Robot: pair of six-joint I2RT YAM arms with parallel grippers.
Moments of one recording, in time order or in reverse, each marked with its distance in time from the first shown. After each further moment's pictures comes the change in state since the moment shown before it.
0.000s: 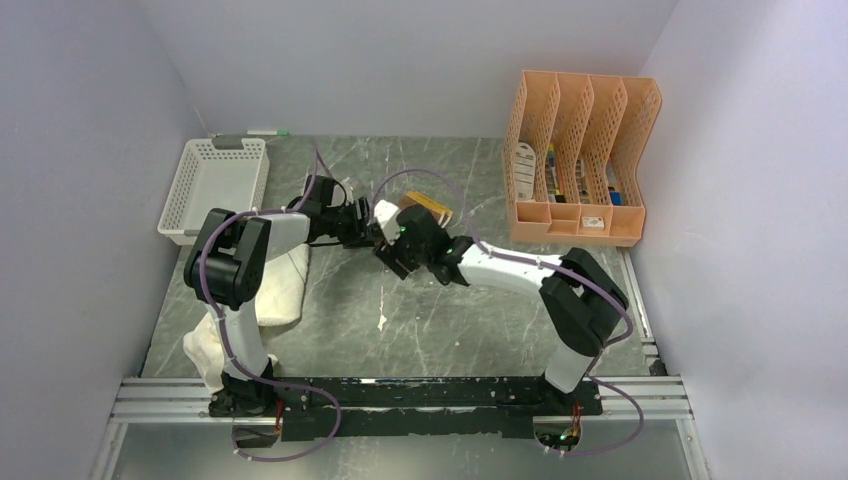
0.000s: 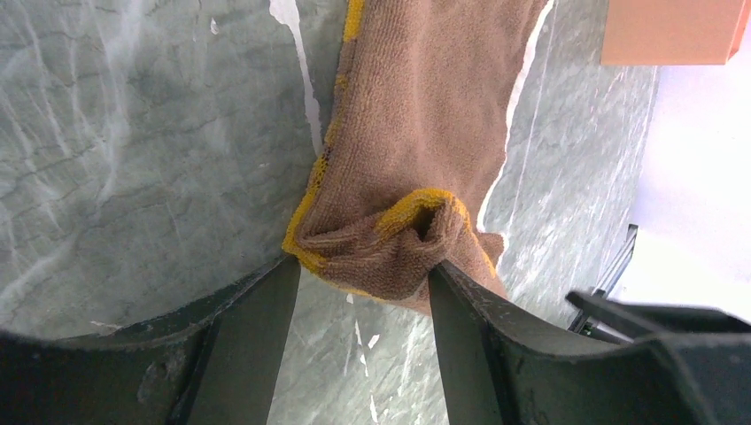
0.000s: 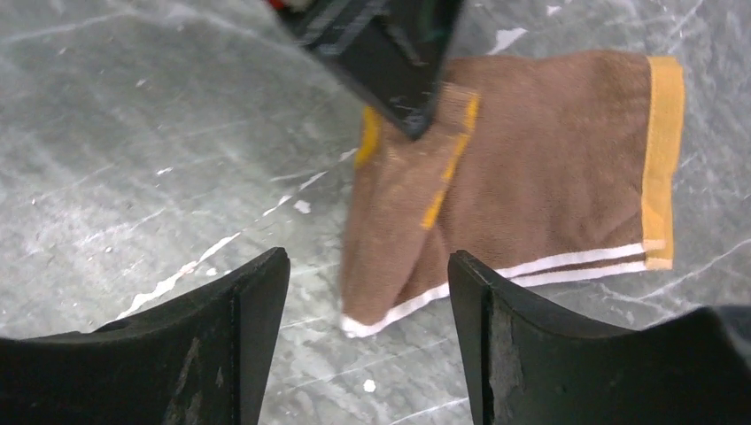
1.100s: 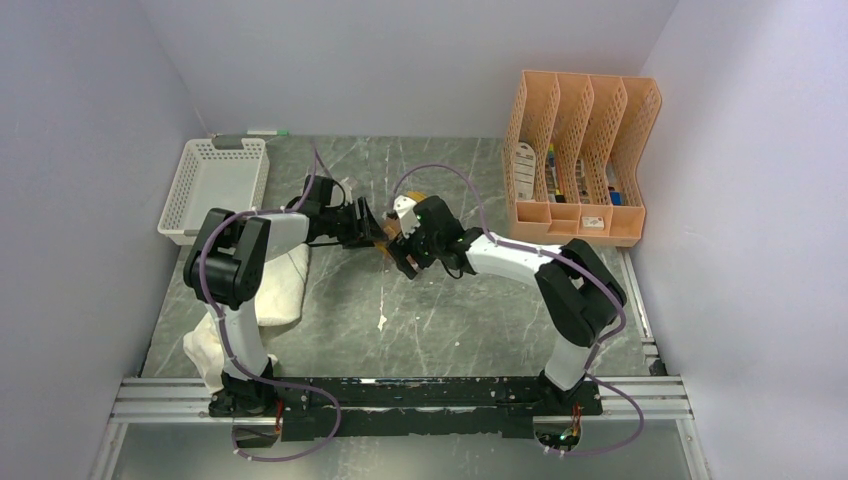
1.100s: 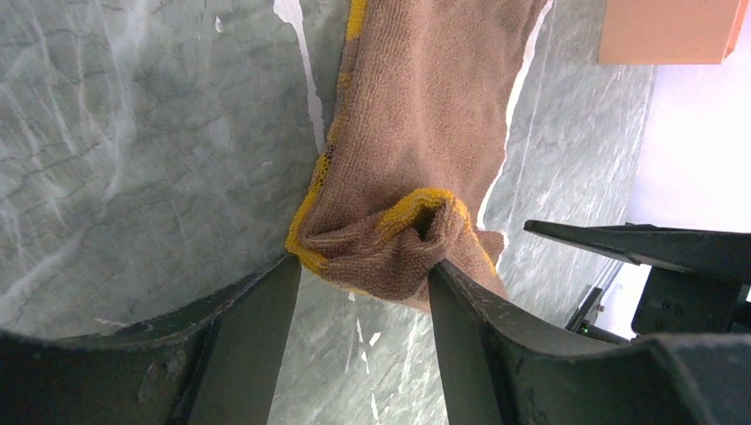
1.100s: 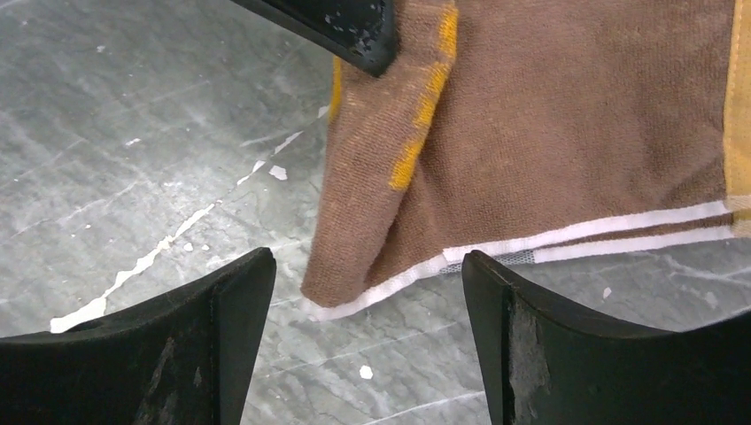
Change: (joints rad) left arm 0.009 0.003 0.000 0.000 0.013 0.000; right arm -0.166 0.041 -0.009 -0.032 -0.234 0.108
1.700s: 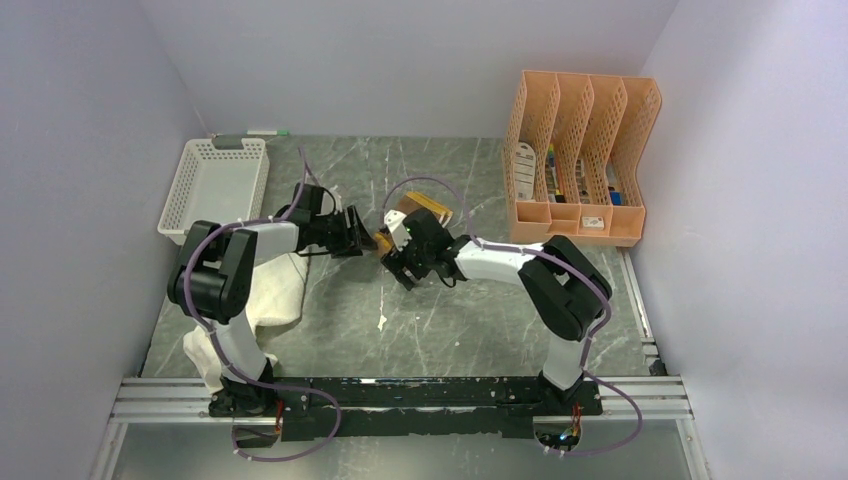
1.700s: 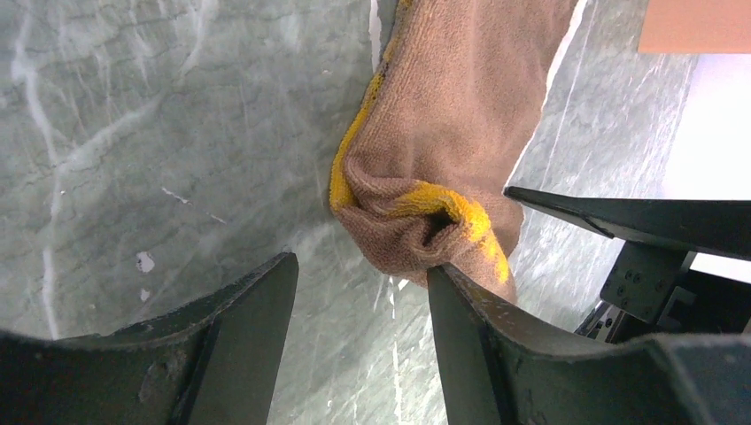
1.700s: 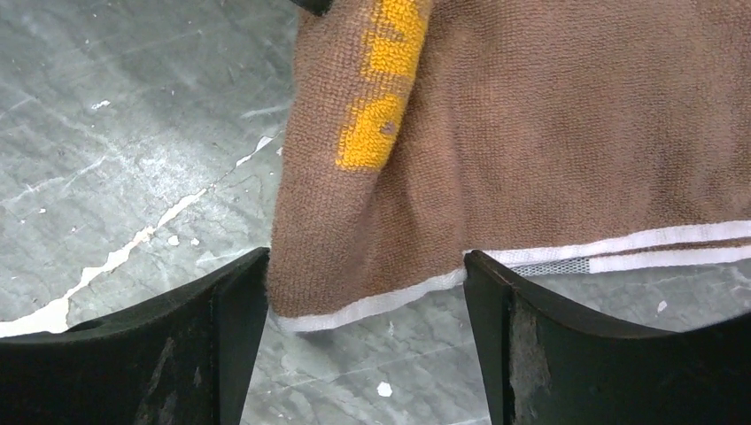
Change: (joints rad) left arm 0.024 -0.121 -0.117 -0.043 -0.062 0.011; right arm 0.044 0.074 -0.013 0.014 0.048 -0.029
